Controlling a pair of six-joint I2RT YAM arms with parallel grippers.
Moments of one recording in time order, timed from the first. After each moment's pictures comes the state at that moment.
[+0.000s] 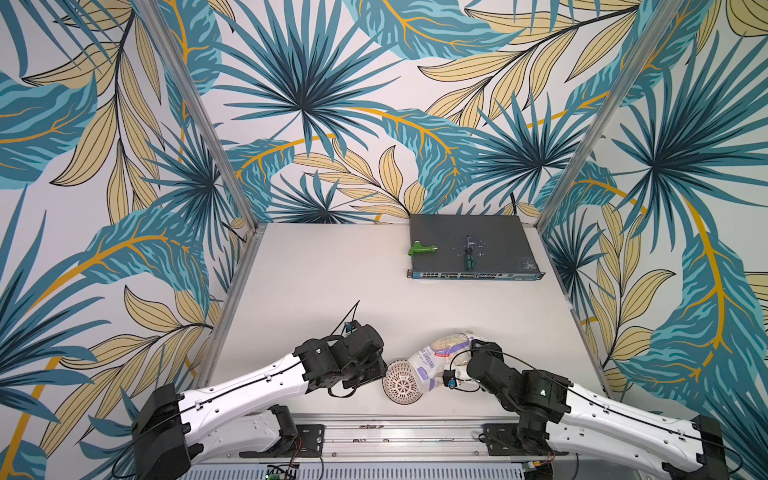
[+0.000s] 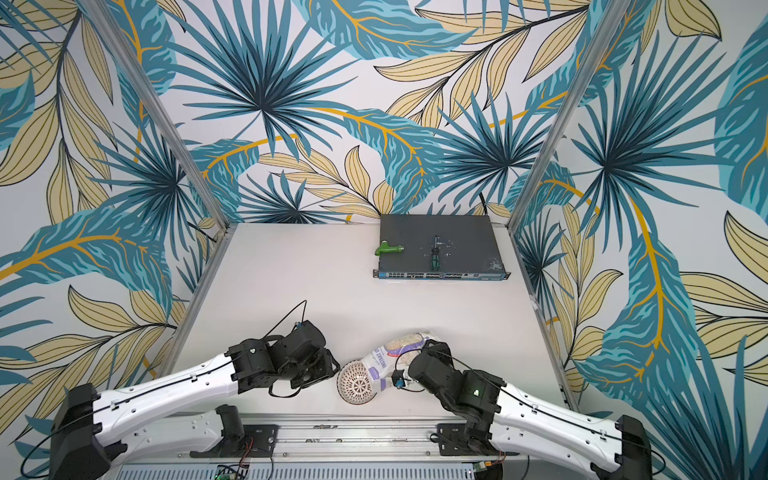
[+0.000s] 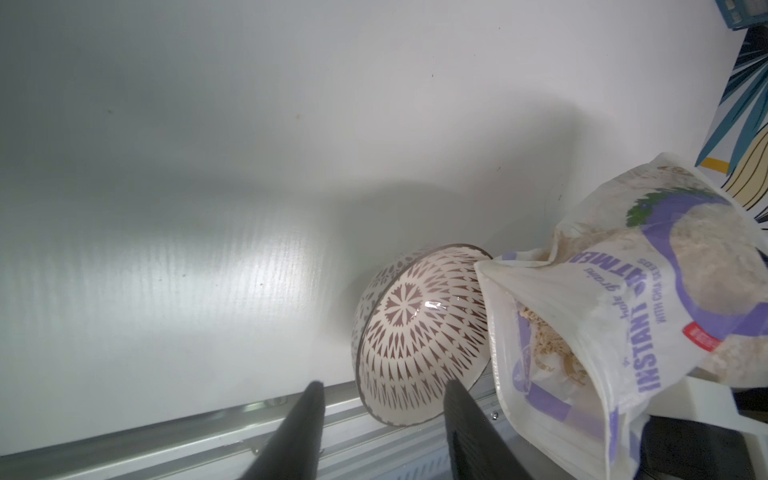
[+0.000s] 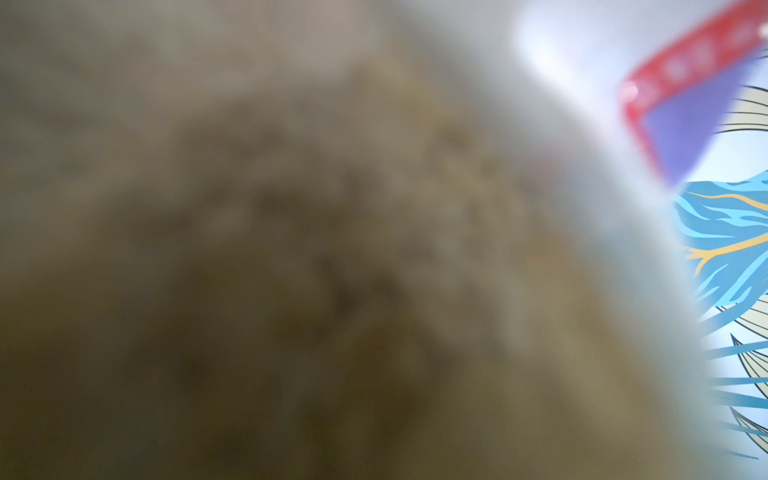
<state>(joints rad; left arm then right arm) -1.00 1.08 0.75 -0.69 0.05 -1.30 1.22 0.71 0.48 -0.71 0.74 -0.99</state>
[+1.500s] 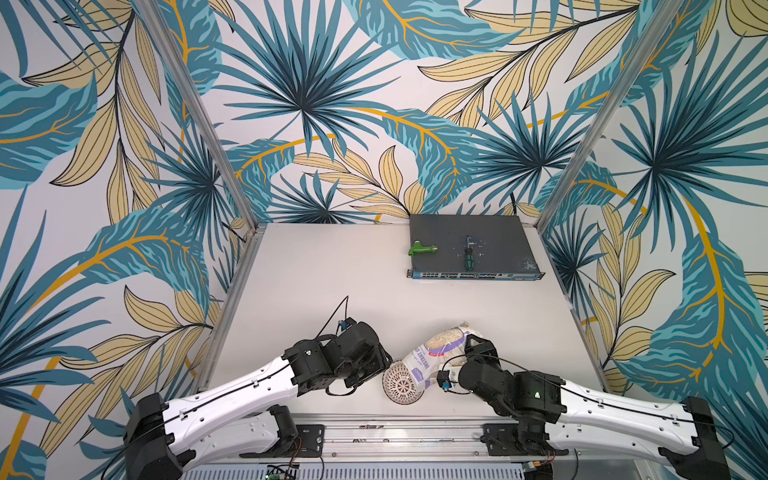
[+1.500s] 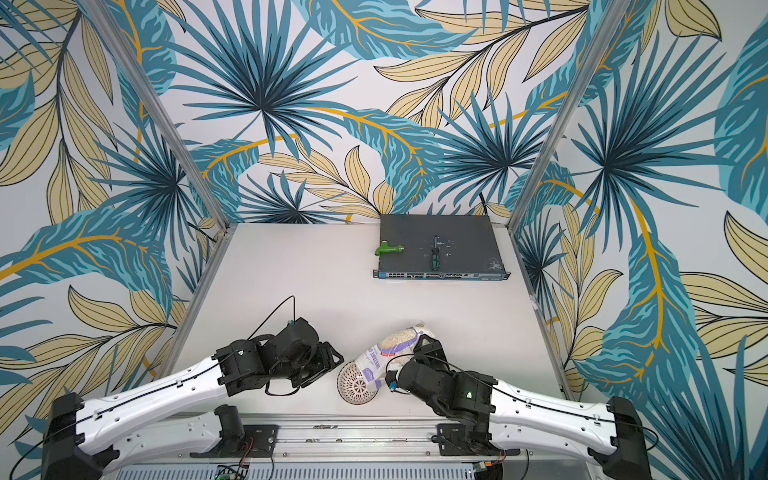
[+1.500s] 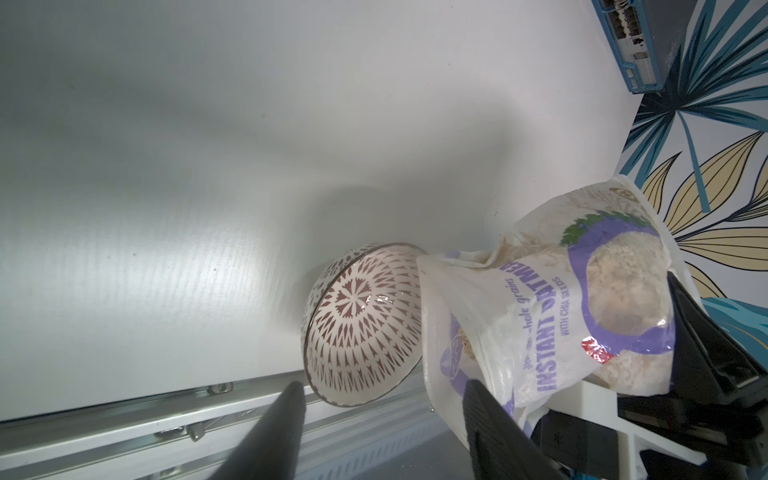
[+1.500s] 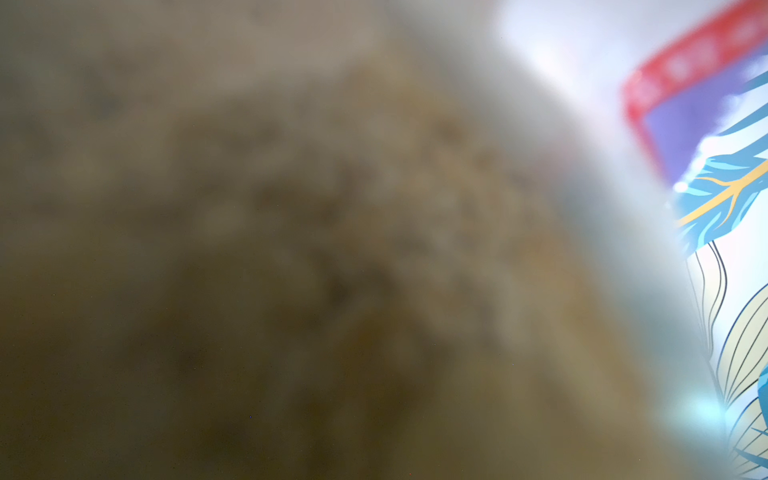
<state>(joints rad) -1.00 1.02 0.77 -0.67 0.05 -1.41 1.36 0.78 0.53 -0.70 0.93 -1.01</state>
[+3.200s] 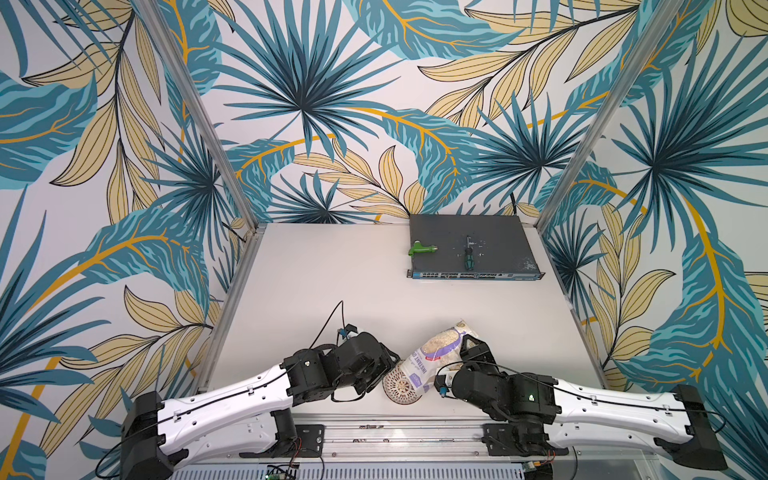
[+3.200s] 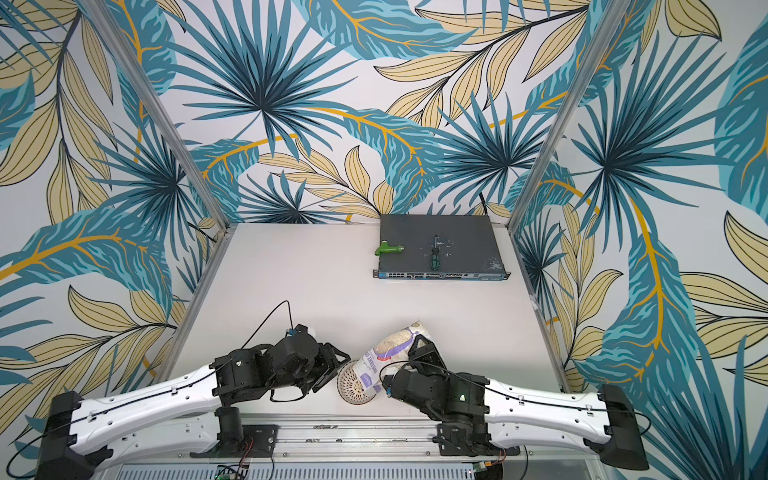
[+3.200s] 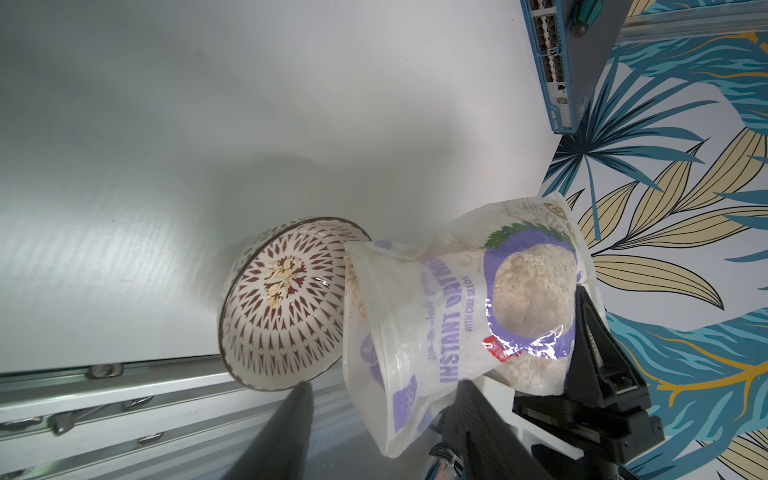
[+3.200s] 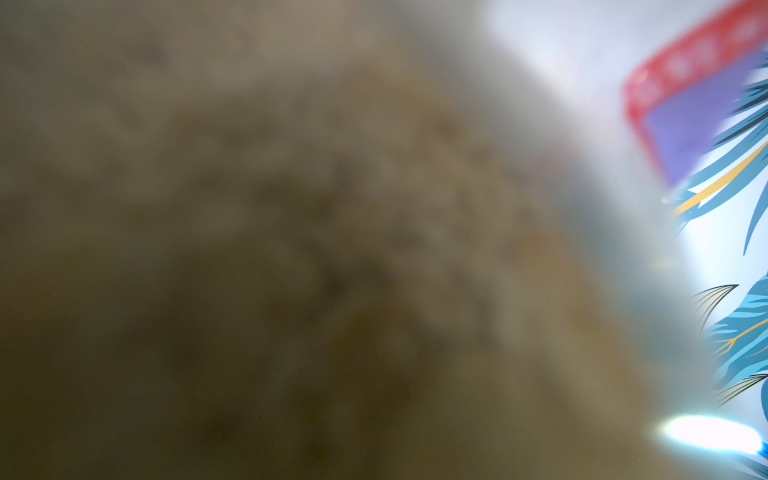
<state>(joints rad) -1.11 0.98 0.73 -0.52 -0.03 -1.67 1.45 0.85 0.57 -0.73 1.03 -1.03</state>
